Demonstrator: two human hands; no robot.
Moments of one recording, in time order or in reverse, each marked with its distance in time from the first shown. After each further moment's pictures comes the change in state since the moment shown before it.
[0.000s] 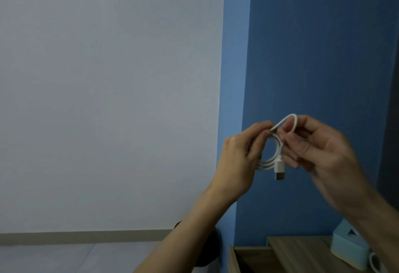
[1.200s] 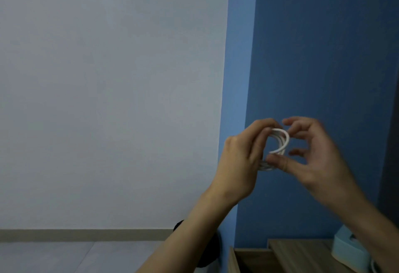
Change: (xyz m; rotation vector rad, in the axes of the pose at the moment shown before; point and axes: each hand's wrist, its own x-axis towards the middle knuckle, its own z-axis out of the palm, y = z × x) left_hand 0.000 0.009 -0.007 -0.024 -0.012 0.029; right_hand 0.006 0.018 -0.005 -0.485 0.002 -0.137
